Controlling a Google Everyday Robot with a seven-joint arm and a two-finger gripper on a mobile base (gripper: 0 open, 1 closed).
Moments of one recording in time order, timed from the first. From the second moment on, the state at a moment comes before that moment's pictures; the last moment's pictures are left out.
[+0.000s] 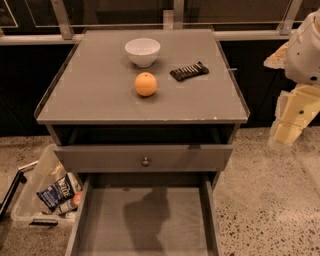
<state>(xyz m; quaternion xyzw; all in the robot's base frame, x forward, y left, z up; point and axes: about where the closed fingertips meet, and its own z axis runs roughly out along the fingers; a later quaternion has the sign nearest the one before) 0.438 -0.216 0.977 -0.60 0.78 -0.04 0.16</state>
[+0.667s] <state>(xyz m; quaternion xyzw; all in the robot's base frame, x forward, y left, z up) 0.441 -0.210 0.978 -0.61 0.78 -0.04 0.17</state>
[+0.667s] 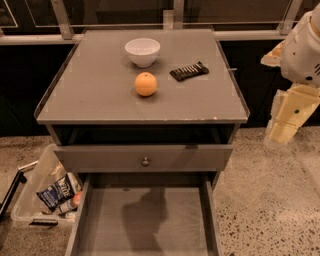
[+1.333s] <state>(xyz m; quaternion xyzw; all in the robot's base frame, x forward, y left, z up) 0.475 -0.173 0.983 -0.63 0.74 -0.05 0.22</state>
